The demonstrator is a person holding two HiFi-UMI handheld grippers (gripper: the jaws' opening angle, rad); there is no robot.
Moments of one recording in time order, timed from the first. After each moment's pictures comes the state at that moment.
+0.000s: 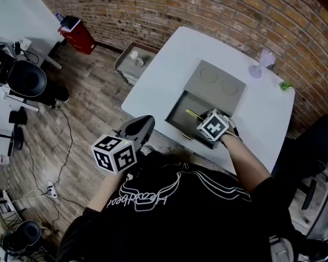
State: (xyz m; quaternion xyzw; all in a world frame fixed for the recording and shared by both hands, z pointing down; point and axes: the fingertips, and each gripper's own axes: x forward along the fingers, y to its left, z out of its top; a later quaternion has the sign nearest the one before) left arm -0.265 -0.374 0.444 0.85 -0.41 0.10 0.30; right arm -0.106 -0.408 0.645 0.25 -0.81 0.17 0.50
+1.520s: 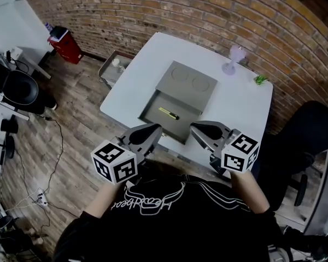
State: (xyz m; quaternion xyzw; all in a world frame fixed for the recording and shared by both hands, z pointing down) left arm -0.136 -0.312 0.410 0.91 -0.32 0.08 0.27; right arm -0.046 -0.314 0.423 0.27 -0.93 0.22 0.06
